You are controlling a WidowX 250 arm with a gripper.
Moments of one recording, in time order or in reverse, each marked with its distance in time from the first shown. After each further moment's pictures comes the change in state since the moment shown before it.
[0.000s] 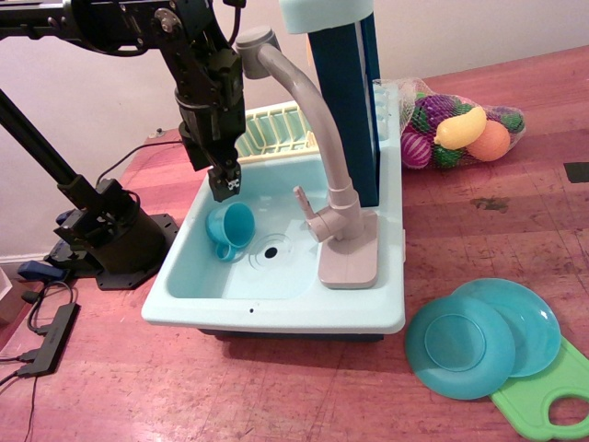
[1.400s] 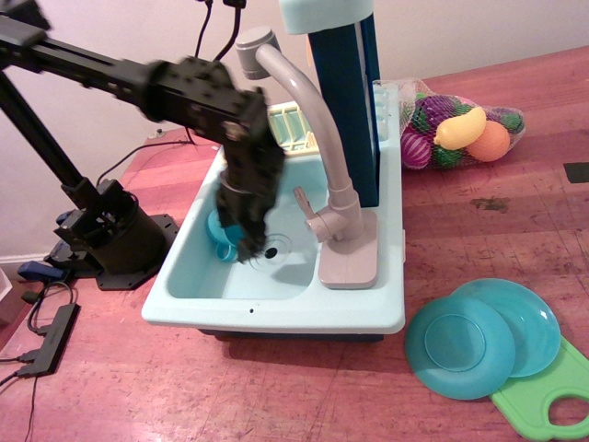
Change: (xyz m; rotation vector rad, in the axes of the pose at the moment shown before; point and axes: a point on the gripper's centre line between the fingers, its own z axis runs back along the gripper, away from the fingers) arm -0.004 -0.040 -0.062 0.030 0.095 -0.089
